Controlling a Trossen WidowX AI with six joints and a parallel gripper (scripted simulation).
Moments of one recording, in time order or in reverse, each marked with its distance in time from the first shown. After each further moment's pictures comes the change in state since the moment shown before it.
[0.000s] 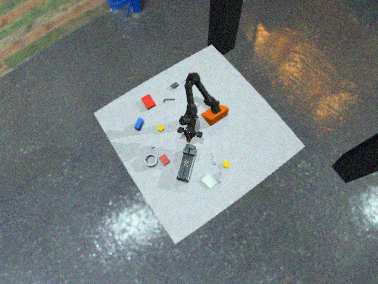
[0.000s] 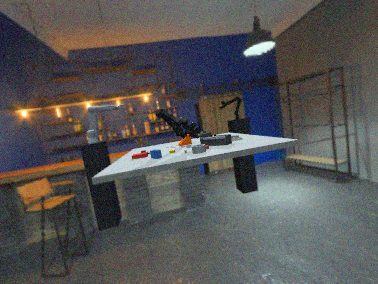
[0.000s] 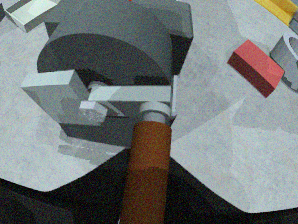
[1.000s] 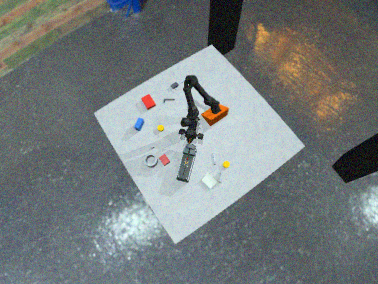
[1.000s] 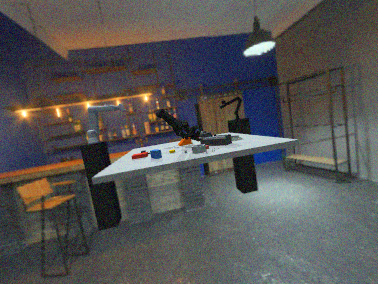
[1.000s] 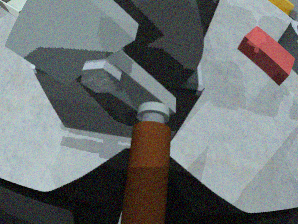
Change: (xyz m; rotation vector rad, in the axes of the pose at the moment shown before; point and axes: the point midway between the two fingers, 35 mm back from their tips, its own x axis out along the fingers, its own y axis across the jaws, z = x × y) arm 0.021 0.009 -0.022 0.010 -0.001 -0.015
